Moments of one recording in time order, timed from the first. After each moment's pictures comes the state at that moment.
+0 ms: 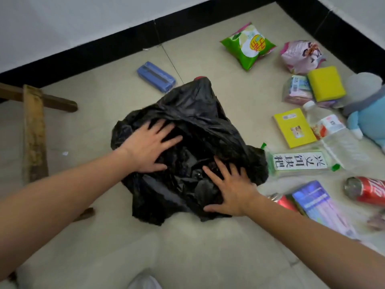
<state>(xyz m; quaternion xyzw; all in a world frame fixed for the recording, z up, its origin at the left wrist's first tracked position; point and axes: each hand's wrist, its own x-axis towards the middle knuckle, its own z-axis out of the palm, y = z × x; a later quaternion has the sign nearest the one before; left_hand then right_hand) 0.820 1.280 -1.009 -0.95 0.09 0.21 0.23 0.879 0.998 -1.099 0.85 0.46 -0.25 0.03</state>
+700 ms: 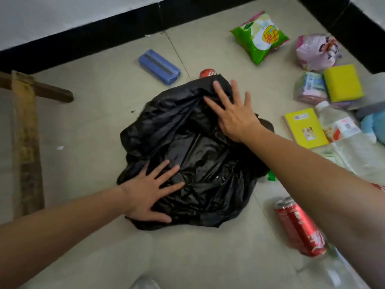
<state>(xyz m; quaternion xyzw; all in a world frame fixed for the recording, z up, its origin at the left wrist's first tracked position) 0.744 1.264 -1.064 -0.91 0.16 0.38 0.04 1.016 1.102 -1.063 0.88 0.47 -0.01 0.10</state>
